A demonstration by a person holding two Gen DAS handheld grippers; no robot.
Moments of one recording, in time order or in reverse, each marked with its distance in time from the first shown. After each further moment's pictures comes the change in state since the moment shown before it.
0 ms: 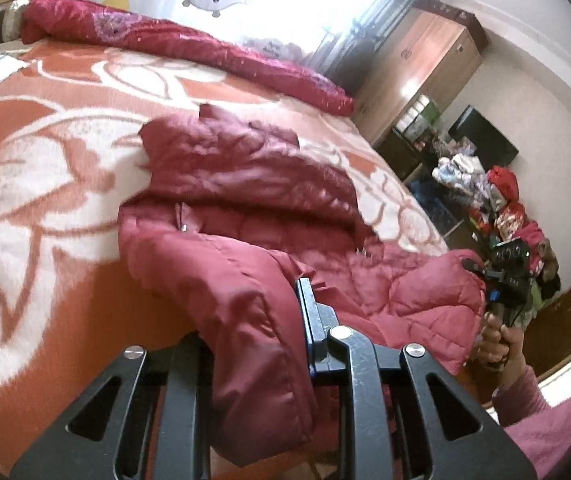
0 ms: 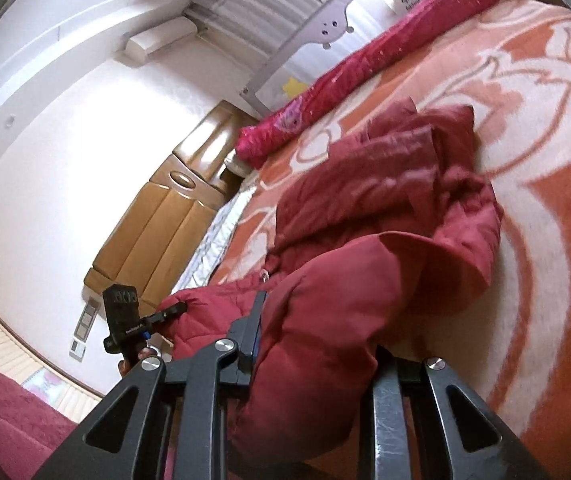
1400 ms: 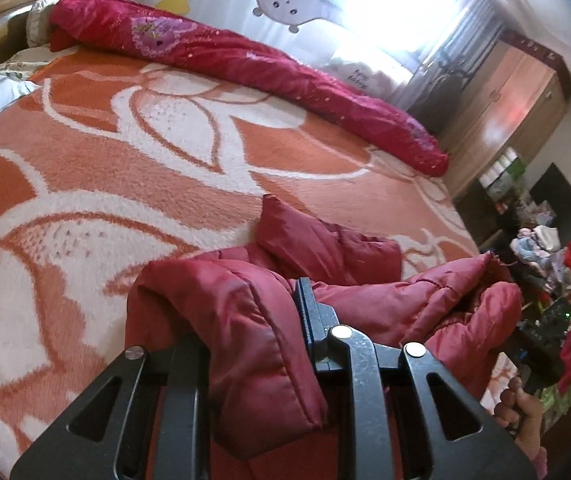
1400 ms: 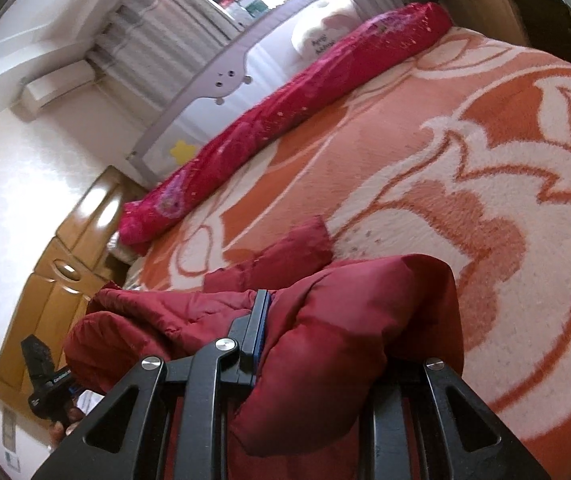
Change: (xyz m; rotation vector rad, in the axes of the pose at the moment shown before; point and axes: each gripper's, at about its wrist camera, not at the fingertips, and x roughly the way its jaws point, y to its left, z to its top) left arm 0.182 0.069 0.207 -0.146 -0.042 0.256; right arm 0.157 -0.106 0.219 0.134 -0.160 -0.412
